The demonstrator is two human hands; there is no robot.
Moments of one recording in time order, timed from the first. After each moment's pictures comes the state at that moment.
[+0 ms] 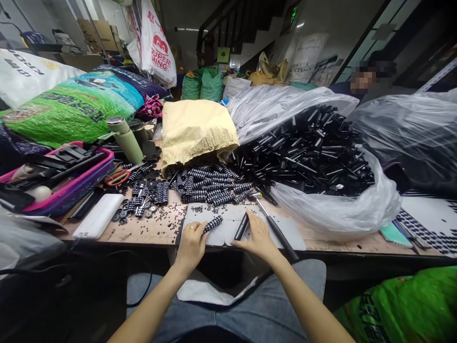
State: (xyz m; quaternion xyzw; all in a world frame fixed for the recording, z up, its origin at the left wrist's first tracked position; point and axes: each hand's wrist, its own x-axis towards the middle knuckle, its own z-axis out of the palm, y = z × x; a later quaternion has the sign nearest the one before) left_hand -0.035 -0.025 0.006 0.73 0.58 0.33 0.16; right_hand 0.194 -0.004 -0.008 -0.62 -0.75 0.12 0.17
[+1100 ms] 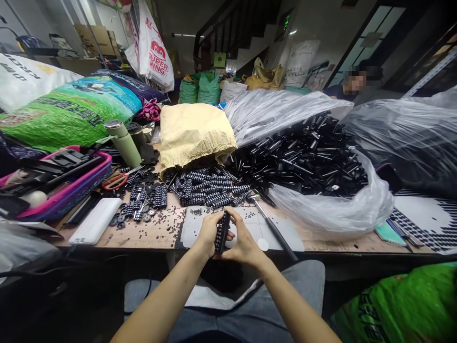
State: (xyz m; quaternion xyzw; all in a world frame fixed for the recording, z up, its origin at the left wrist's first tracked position) left_hand 0.024 0.008 0.061 0.24 0.45 0.44 0.74; right_hand 0.143 -0.012 0.036 -0.42 -0.78 0.27 0.36
